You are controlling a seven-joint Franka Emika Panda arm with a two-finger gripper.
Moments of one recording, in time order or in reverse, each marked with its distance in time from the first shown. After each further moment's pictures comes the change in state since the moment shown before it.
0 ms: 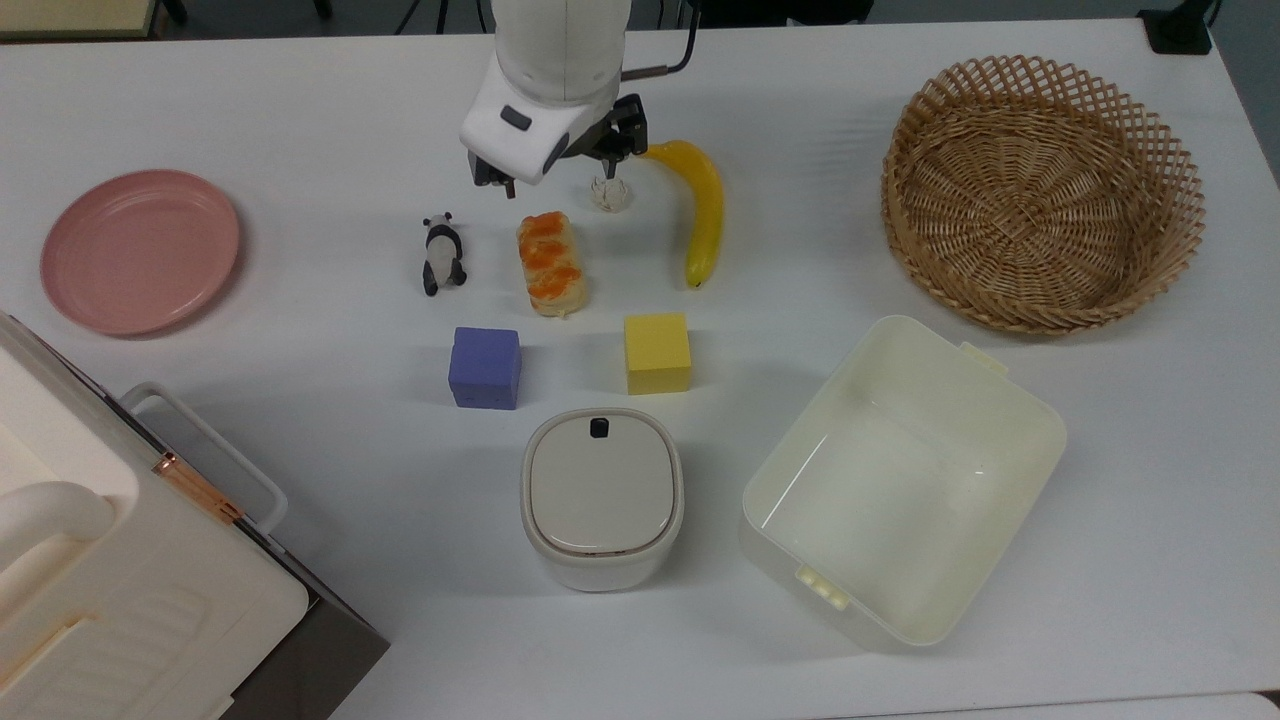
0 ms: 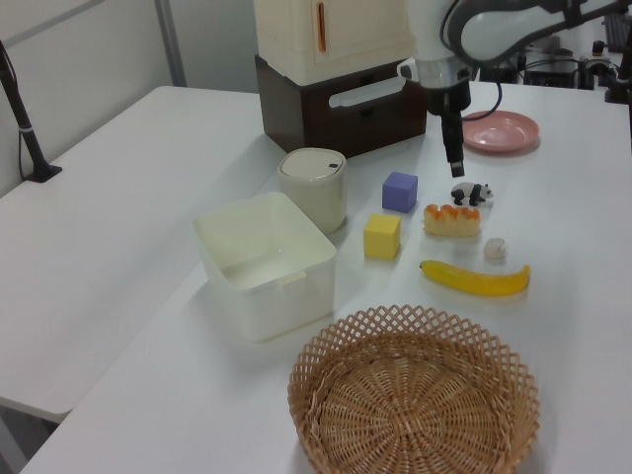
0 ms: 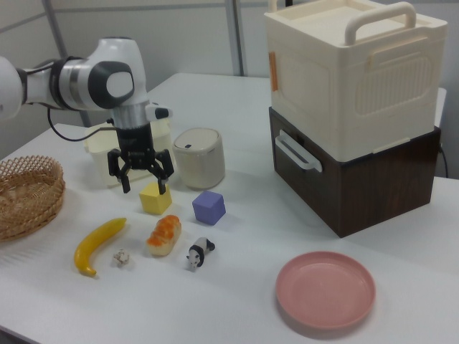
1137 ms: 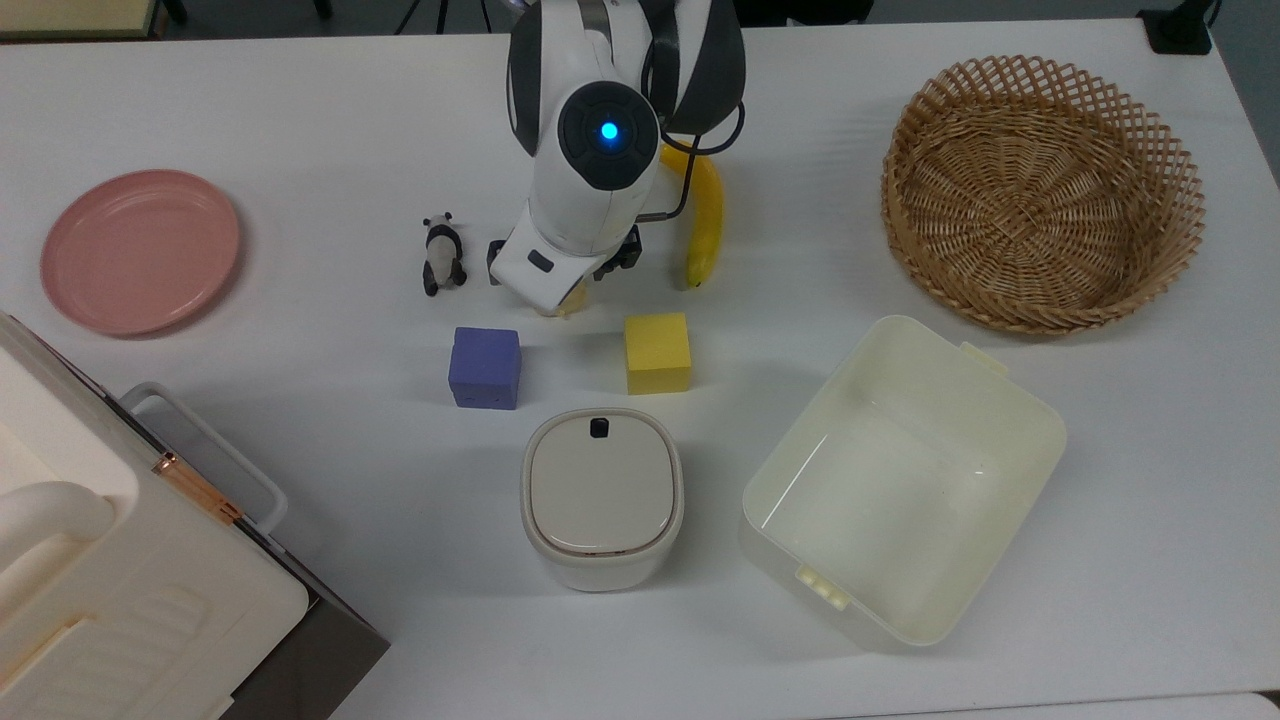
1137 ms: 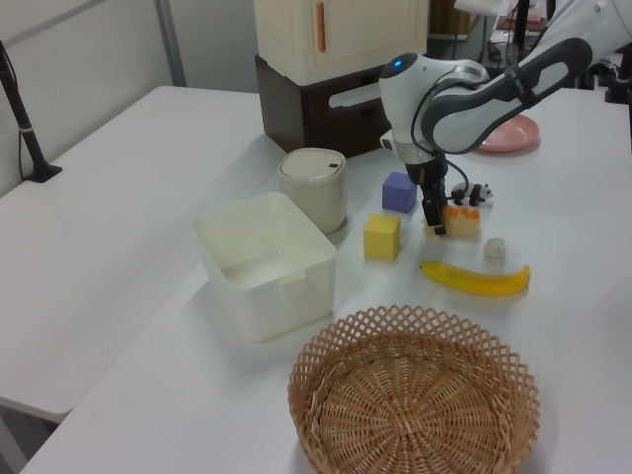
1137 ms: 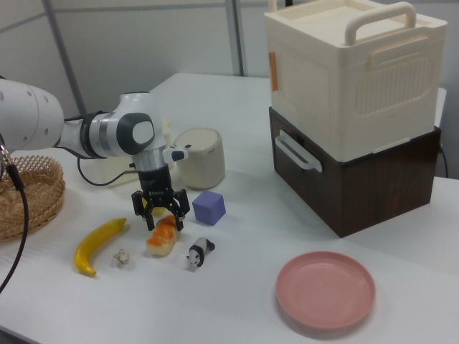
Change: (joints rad) arm 0.011 0.229 0.000 -0.013 -0.078 0.193 0.113
